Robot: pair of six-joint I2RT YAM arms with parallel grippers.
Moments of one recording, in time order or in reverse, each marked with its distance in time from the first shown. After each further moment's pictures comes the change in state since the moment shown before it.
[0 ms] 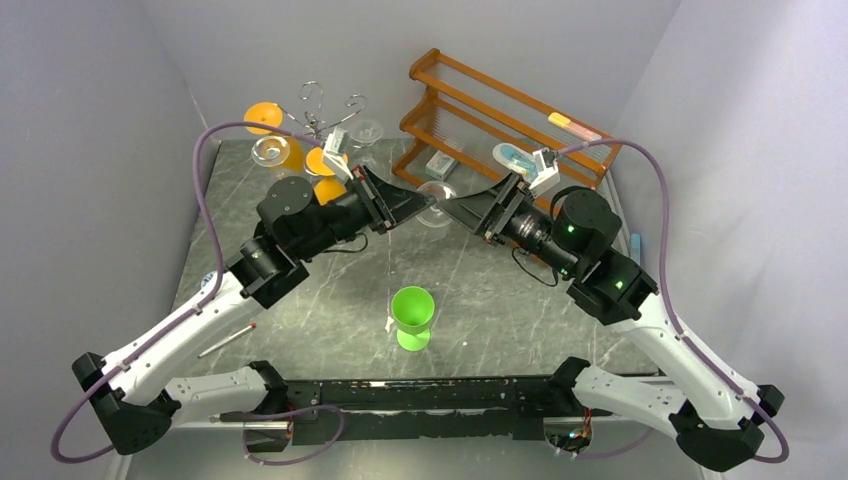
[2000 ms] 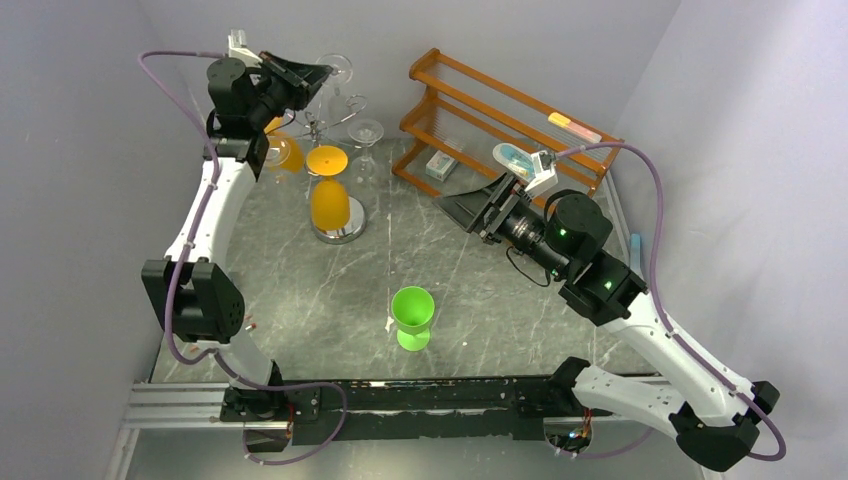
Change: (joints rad) left arm 0.750 0.609 0.542 0.064 0.260 -0.108; right arm 0.000 0.000 -0.065 0.084 0.064 -0.048
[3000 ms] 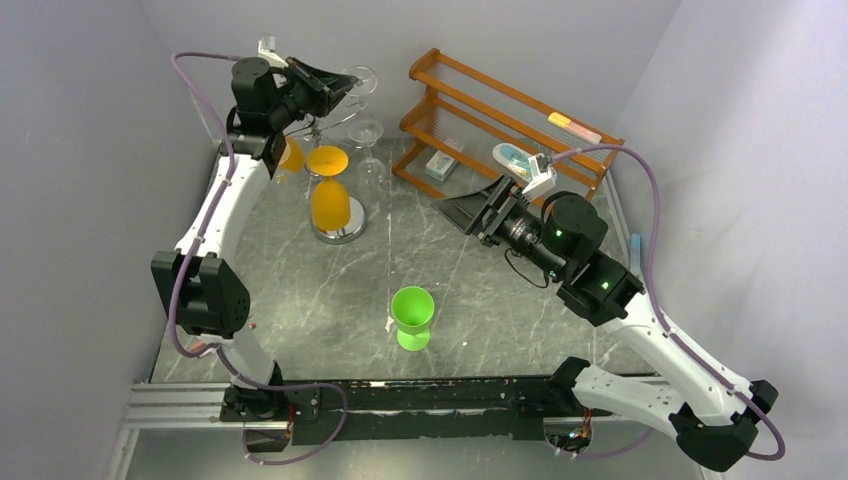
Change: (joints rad) left arm -0.076 0.029 0.004 -0.069 0.042 -0.052; right arm 0.000 0.001 -0.019 -0.001 0.001 0.008
